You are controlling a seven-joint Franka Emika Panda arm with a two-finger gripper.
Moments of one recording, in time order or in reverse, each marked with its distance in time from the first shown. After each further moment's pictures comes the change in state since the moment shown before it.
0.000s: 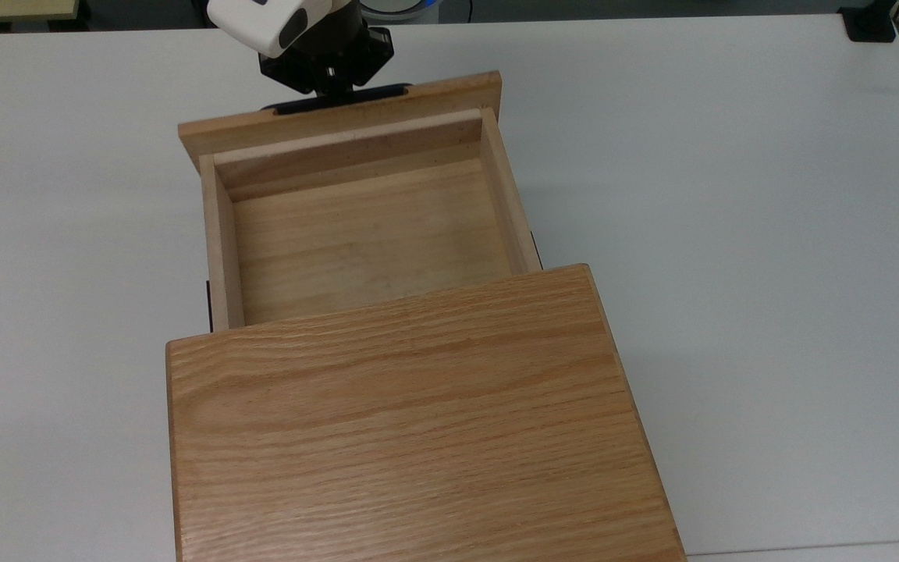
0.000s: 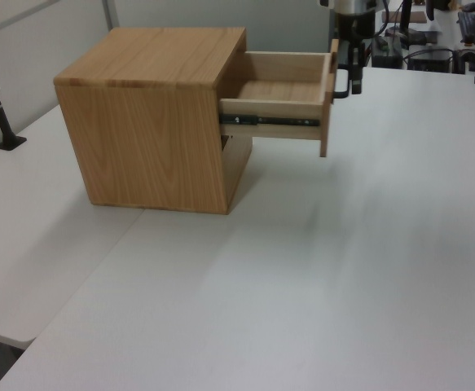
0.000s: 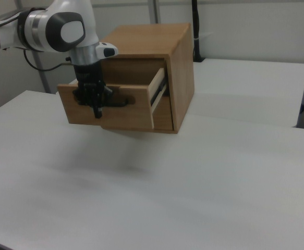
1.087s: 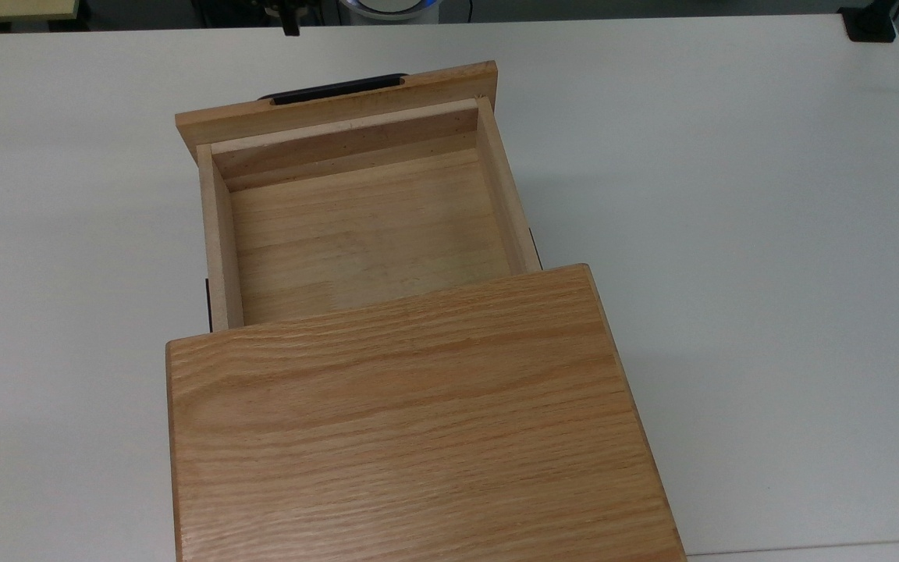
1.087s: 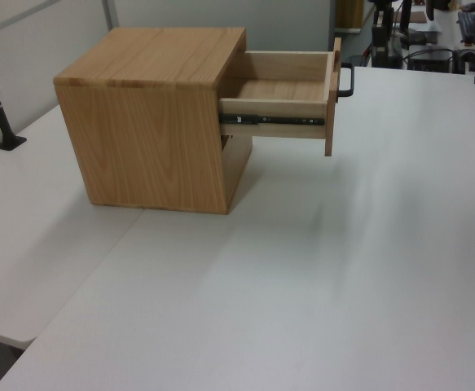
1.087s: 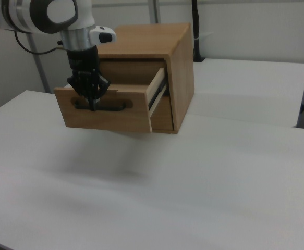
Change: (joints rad) arm -0.068 -0.130 -0.009 -0.001 0.000 -0.133 0.070
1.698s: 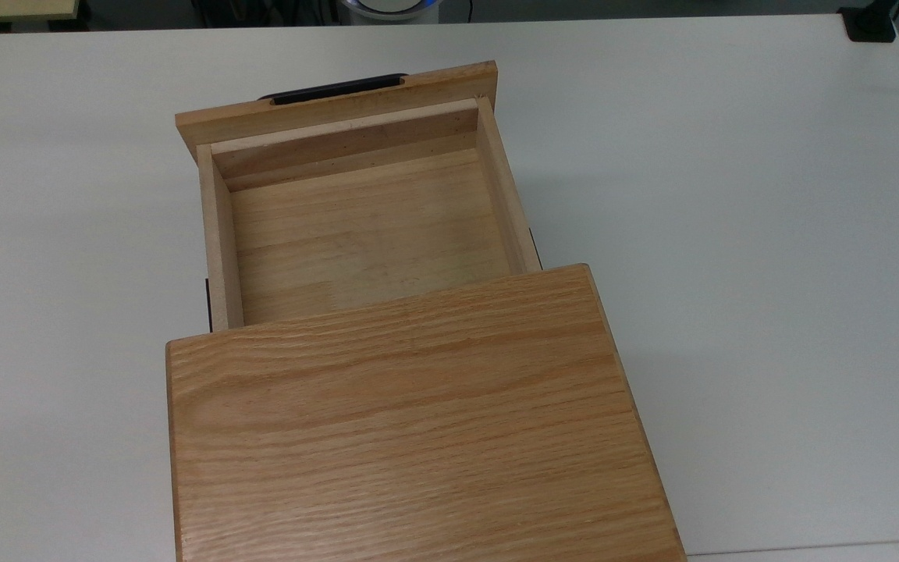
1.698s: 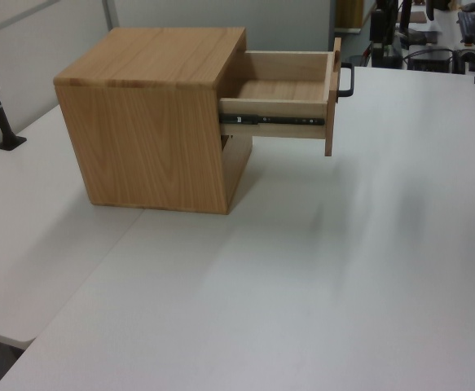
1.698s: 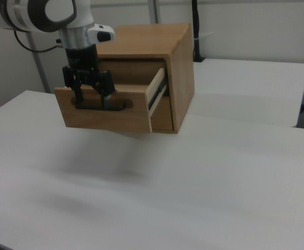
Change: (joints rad) arm 0.000 -0.009 0.000 0.000 0.000 0.000 0.066
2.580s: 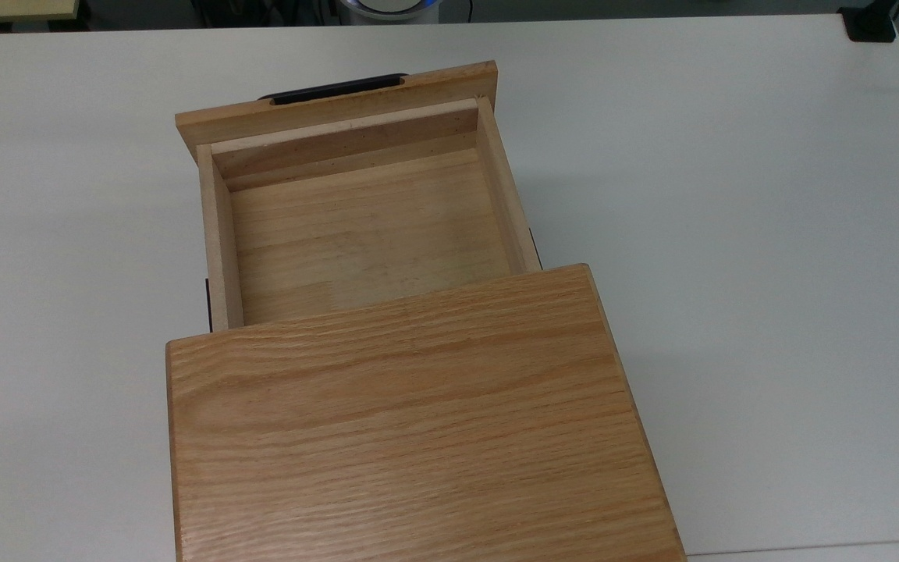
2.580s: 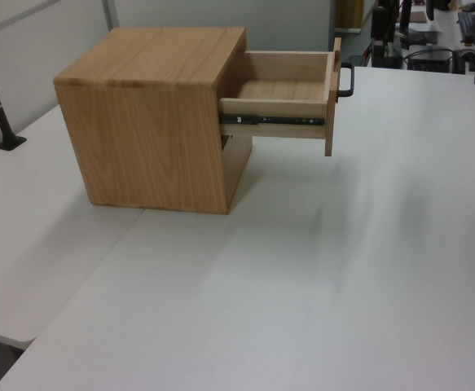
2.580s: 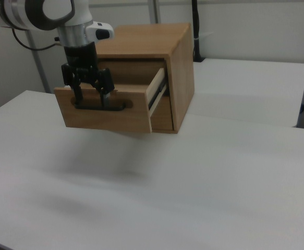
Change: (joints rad) arm -0.002 -0.012 0.000 0.000 0.000 0.000 0.002
